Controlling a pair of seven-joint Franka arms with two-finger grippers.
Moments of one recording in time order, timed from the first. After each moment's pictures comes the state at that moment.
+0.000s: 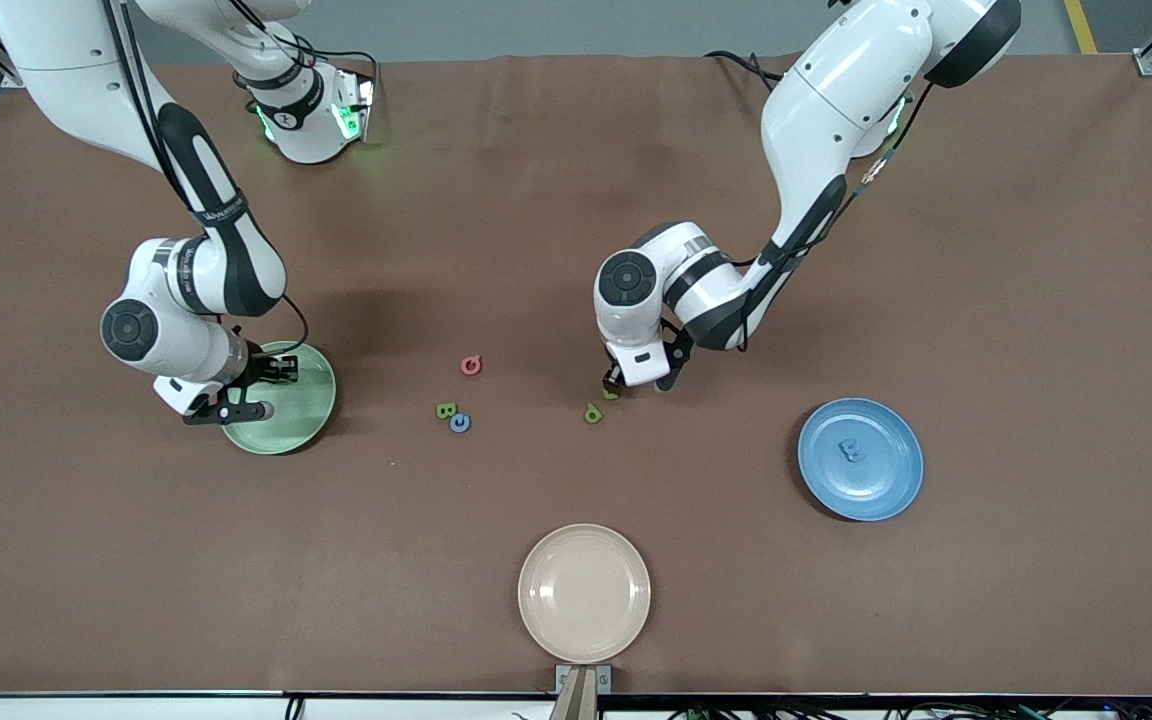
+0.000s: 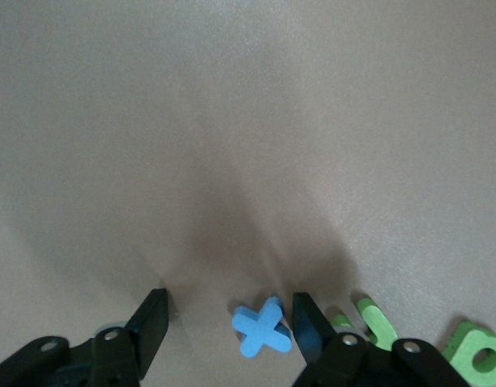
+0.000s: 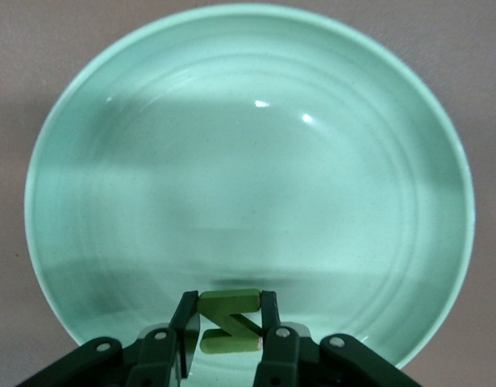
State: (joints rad) left arm -0.44 0.78 -0.36 -1.66 0.36 2.31 -2.05; right arm 0.11 0.40 -0.08 -2.17 0.09 2.41 -0.12
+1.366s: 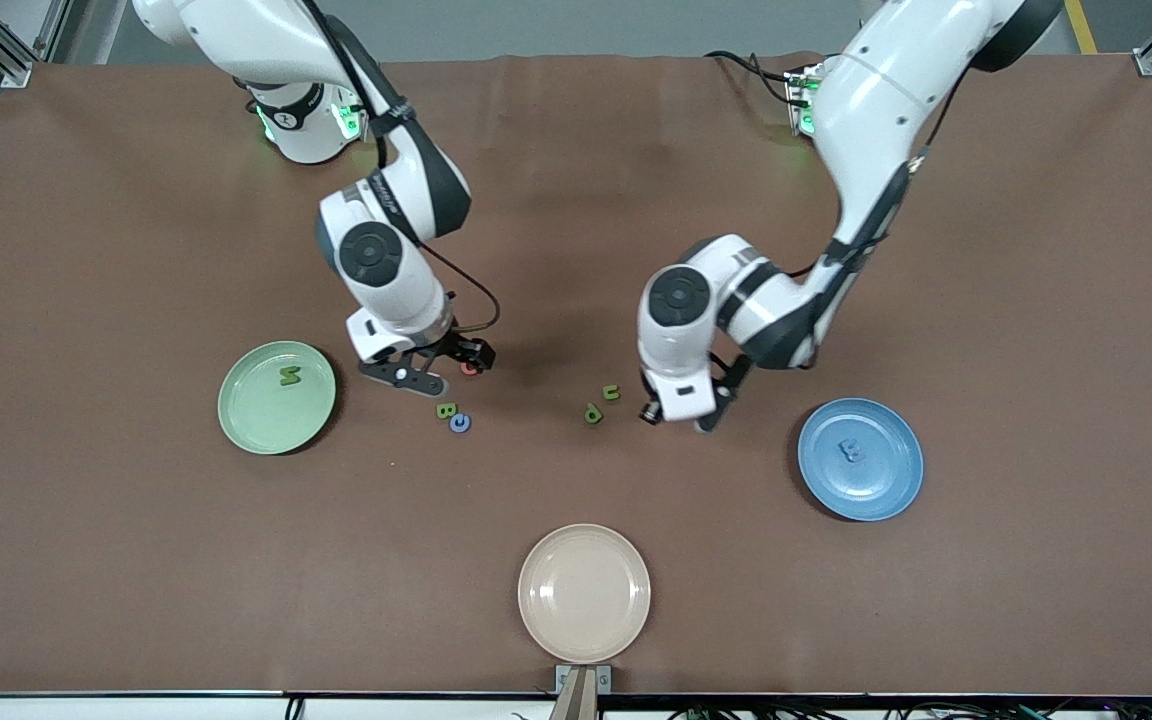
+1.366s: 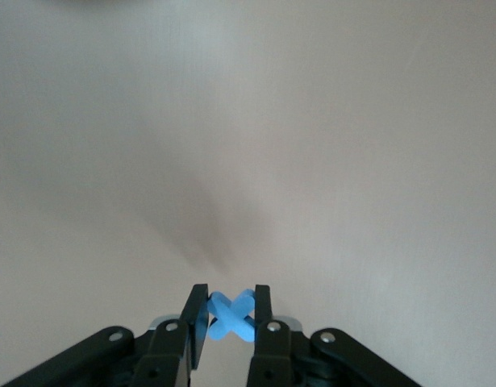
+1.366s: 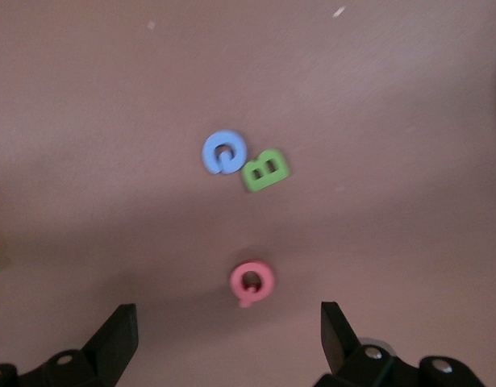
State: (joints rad) left arm -0.29 0.67 -0.34 -1.61 0.40 2.22 -1.74; right arm 0.62 0.43 -0.05 -1.96 0.10 2.41 0.83
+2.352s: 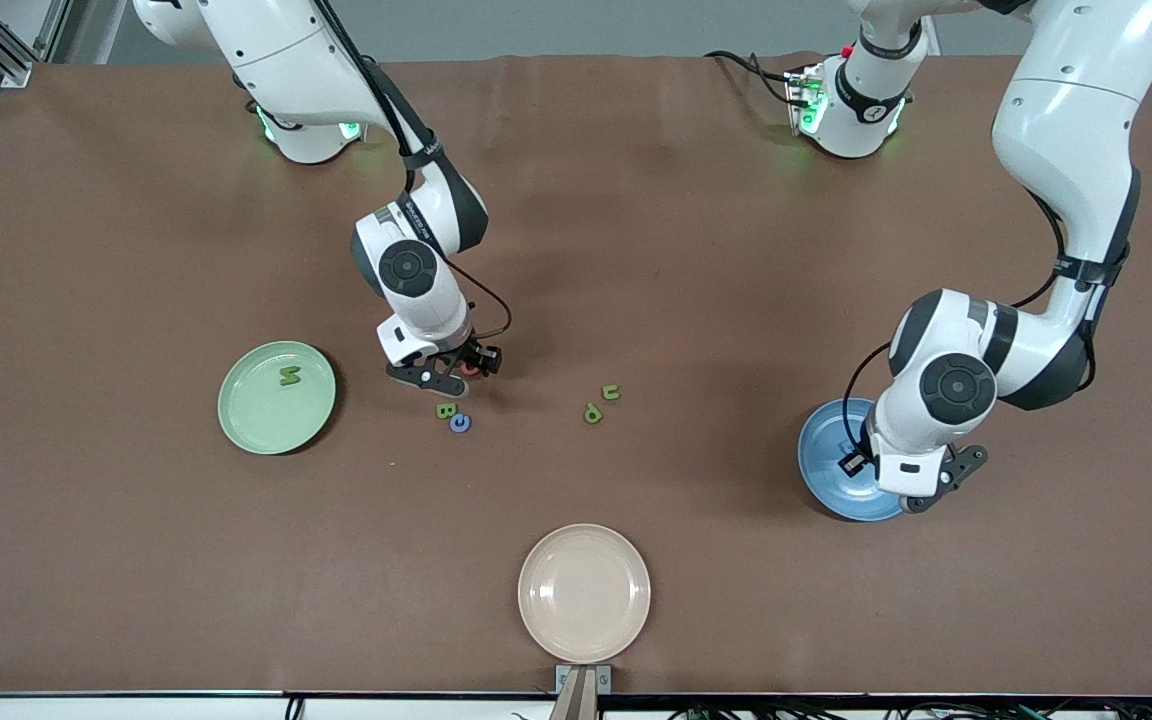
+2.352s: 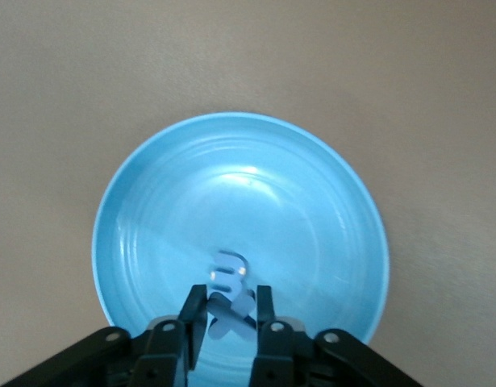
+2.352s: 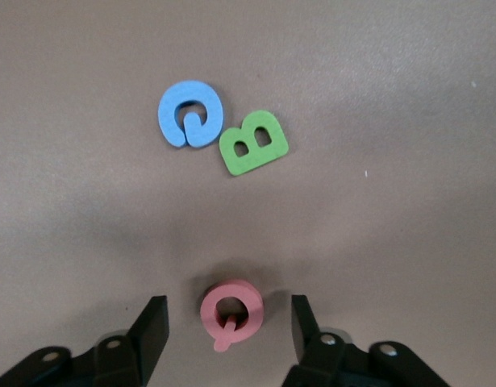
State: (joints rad) left arm 0.09 0.63 -0.34 -1.67 0.41 2.19 -1.05; right arm 0.65 0.52 -0.06 -2.03 0.07 2.57 0.83
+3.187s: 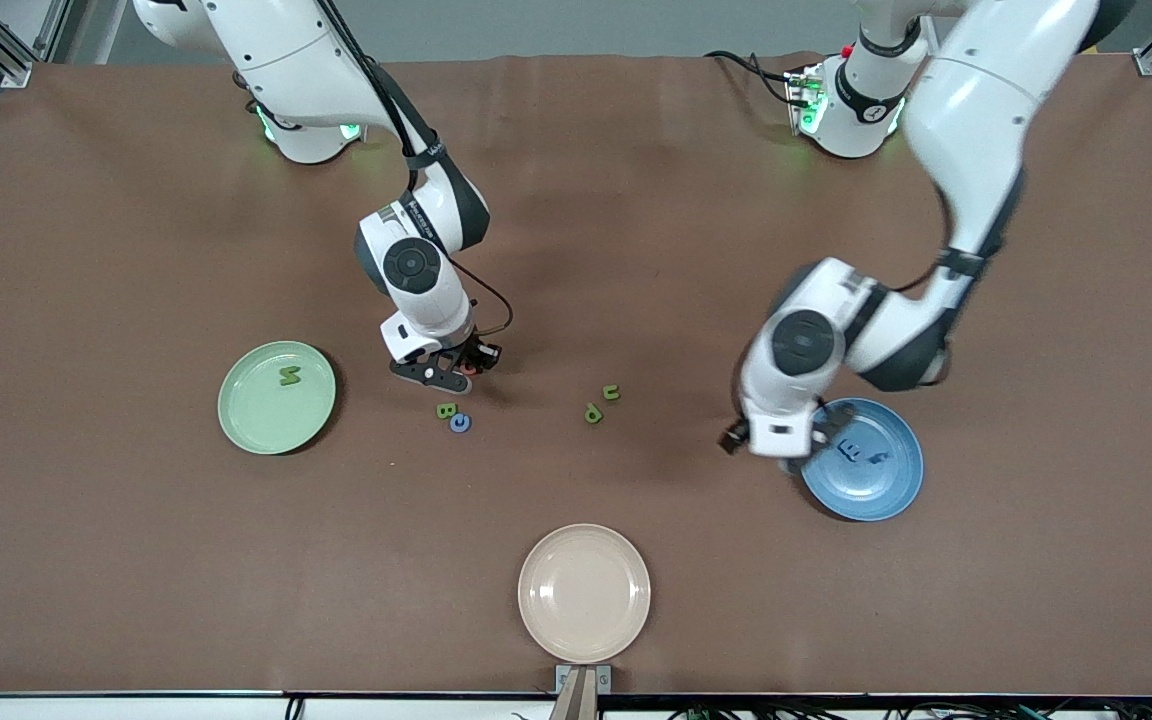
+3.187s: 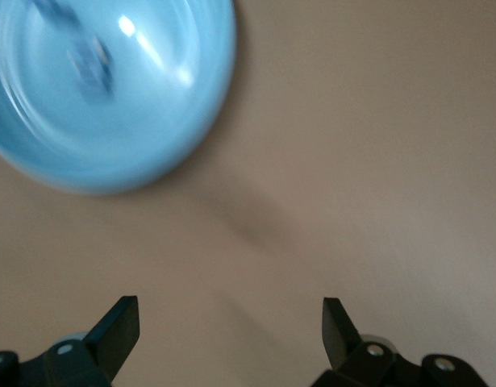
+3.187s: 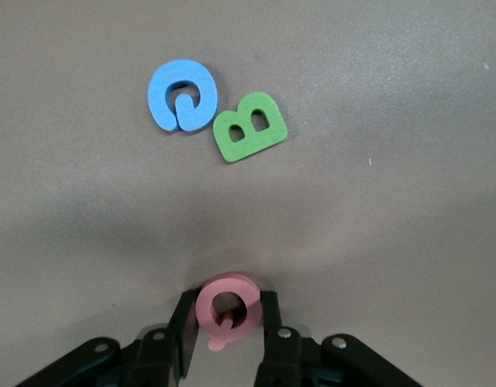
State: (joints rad) left arm -0.15 0.66 -0.42 -1.65 0.41 2.18 -1.46; right arm 0.65 0.53 -0.06 -2.05 0.07 2.60 0.83
